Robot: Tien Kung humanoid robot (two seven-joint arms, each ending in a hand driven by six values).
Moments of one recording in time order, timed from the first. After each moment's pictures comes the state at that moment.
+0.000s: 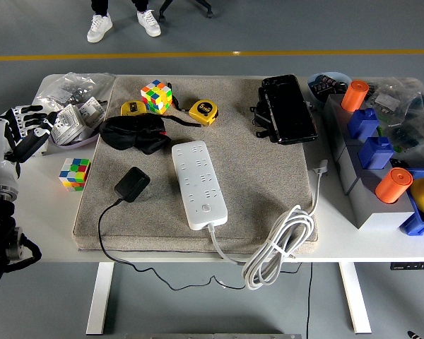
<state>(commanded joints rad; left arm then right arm) -0.20 0.31 -1.26 -1.18 1.12 0.44 -0.26 0.03 -0.30 0.66 0.38 -0.09 -0.01 -0.01</state>
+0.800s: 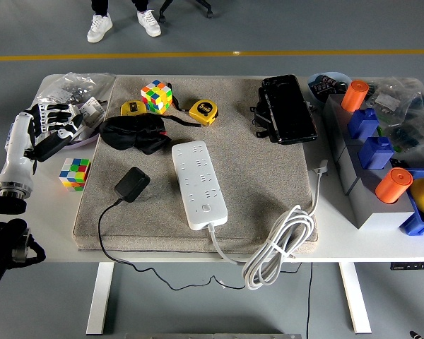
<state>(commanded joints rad) -0.21 0.35 -1.18 -1.28 1.24 0.43 -0.19 0.03 -0.30 0.68 0.38 -0.10 -0.02 -0.01</state>
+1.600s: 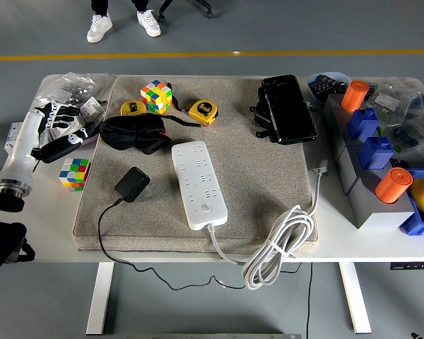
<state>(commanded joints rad) -0.19 0.38 -1.20 -1.32 1.45 0.38 -0.11 0.02 -0.30 0.69 0.38 -0.10 -0.02 -0.01</state>
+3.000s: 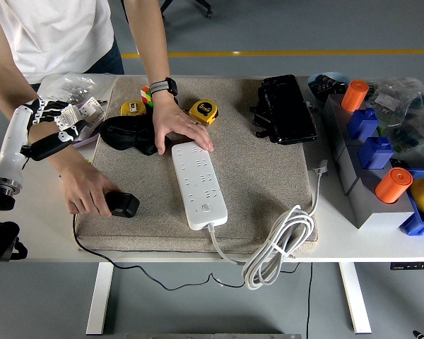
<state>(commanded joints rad) -0.18 0.38 -1.25 -1.33 1.47 0.39 -0.11 0.03 -0.31 0.70 0.38 -0.11 -0.01 -0.01</state>
